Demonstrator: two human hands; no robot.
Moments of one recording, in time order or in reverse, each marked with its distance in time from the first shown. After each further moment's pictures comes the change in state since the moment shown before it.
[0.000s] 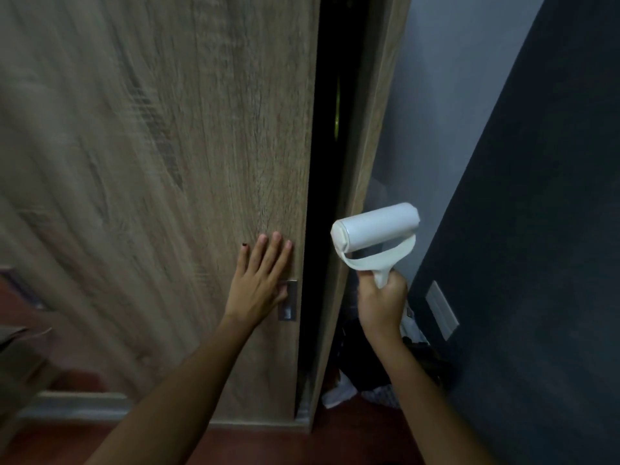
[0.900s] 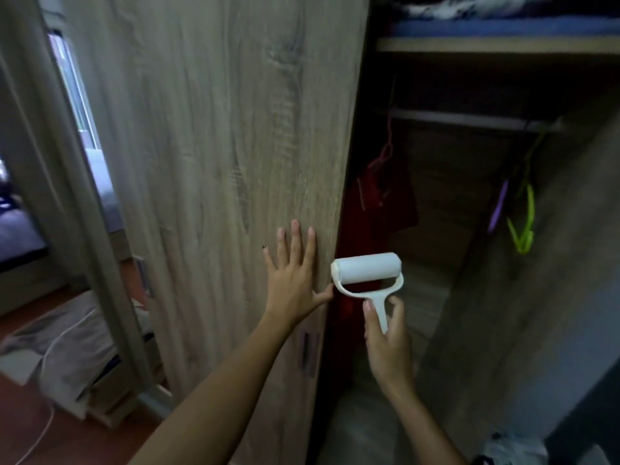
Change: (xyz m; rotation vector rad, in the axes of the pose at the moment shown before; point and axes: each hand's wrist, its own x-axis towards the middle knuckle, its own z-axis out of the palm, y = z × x) left_hand 0.009 -0.194 -0.104 -0.052 -0.086 -0.555; right_hand -0.054 -0.052 0.191 0.022 -0.560 -0.066
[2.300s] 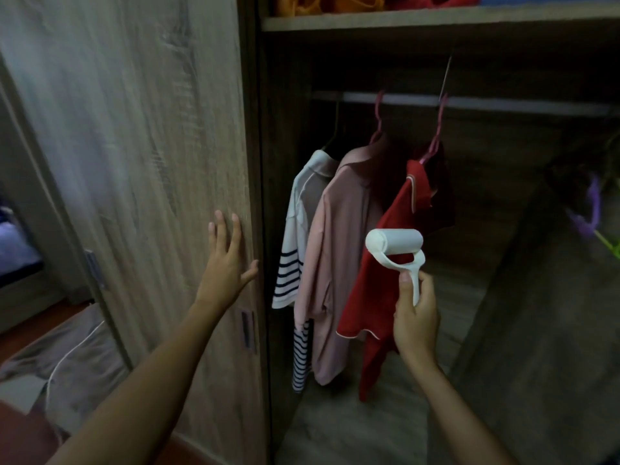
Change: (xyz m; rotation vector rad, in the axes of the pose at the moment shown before) left_hand 0.036 -0.223 -0.003 -0.229 0.009 -0.100; right_hand 0.060 -0.002 0.093 -0.076 0.272 -0.113
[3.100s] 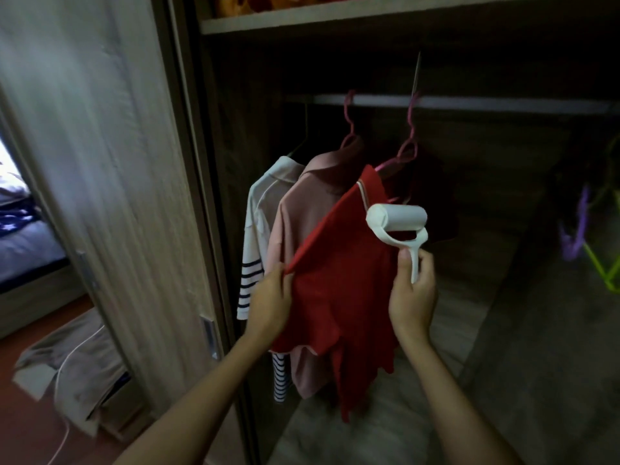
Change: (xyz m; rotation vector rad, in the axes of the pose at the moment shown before) left_hand -0.006 0.163 0.082 -0.254 0.101 -0.208; right_hand 0.105 0.021 -0.034 0.134 -0.002 0.004
